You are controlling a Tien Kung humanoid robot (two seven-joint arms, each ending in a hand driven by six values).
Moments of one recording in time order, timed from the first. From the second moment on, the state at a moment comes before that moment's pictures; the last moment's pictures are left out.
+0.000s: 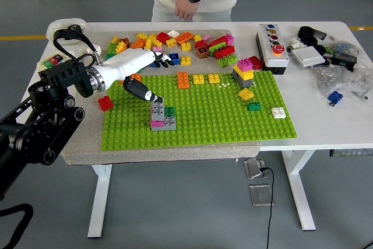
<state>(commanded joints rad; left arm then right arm) -0.74 0.17 -1.11 -1.00 2.22 -0.27 -0.28 0.07 -0.09 1.65 0.18 -1.77 0.03 -0.09</state>
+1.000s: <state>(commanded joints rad) -0.79 0.16 -0.96 -0.89 2.27 -0.33 -0.27 0.07 -0.09 1.65 0.18 -1.77 0.03 -0.09</state>
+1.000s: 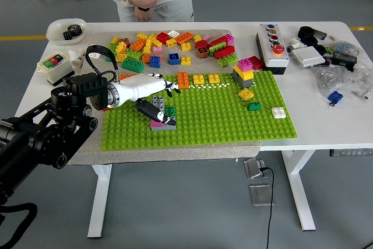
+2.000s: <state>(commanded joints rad) -0.77 0.19 -0.98 -0.92 2.27 -0.37 -0.27 0.07 -0.09 1.65 0.18 -1.77 0.02 -0.09</state>
